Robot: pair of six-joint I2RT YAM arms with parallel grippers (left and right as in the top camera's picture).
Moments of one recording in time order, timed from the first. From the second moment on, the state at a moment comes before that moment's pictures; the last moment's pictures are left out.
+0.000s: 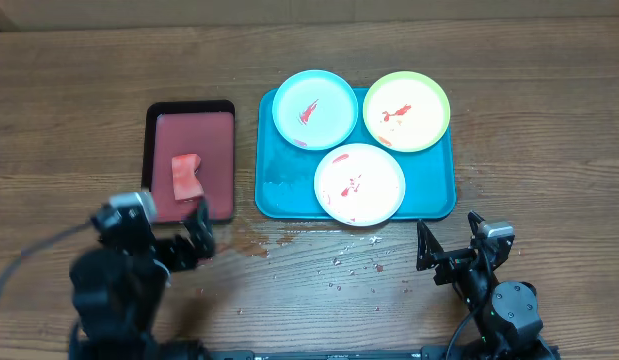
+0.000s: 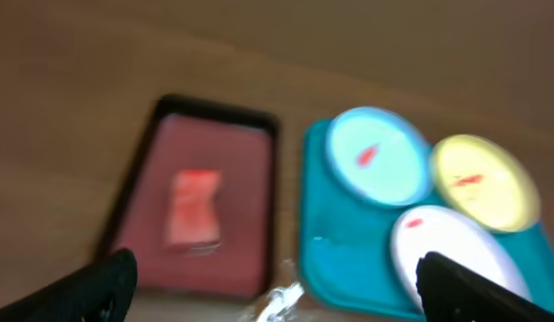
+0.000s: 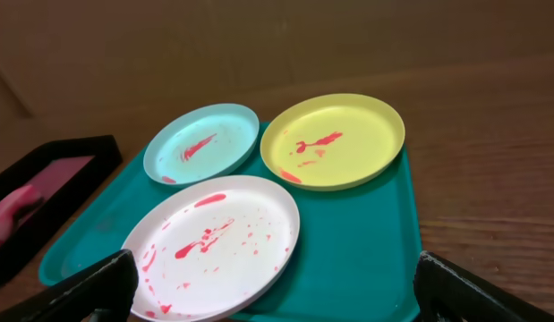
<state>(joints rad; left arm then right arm) 0.08 0.54 0.80 -0.75 0.10 -0.23 0.38 0.01 0.12 -0.32 0.11 0.25</state>
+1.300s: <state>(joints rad) 0.08 1.77 1.13 -0.60 -0.14 -0.22 0.38 0.01 0.12 -0.32 0.11 0.25</state>
